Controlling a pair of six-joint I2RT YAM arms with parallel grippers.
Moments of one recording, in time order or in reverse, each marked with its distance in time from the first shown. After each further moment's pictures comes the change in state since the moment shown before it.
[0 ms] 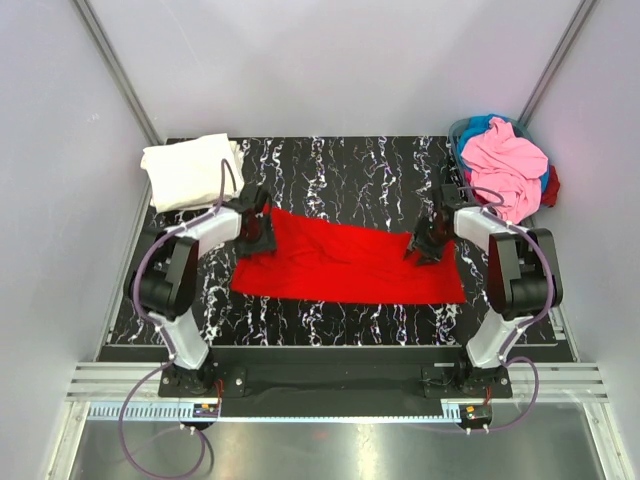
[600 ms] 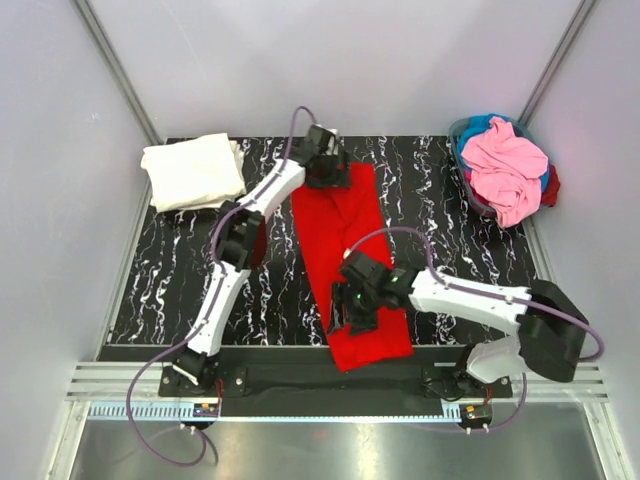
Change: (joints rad) left arm -0.138 0.879 1.418 -0.194 0.227 0.142; right arm 0.903 -0.361 -0.197 0.004 -0.033 0.433
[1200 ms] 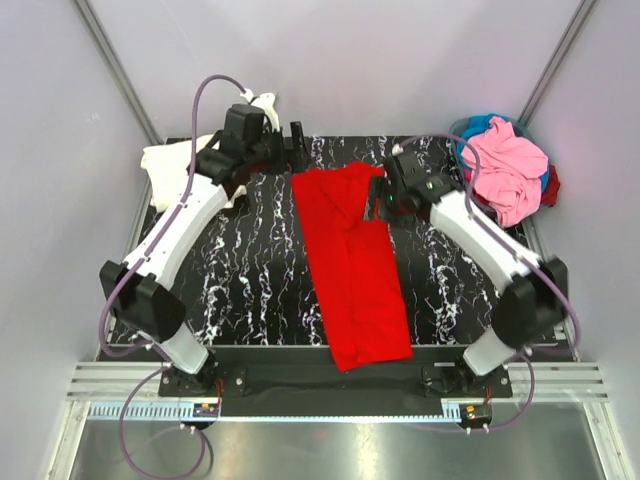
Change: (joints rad) left arm 0.035 -0.962 -0.731 0.120 -0.058 0.028; right arm -0.510 0.148 0.535 -0.210 0.302 -0.377
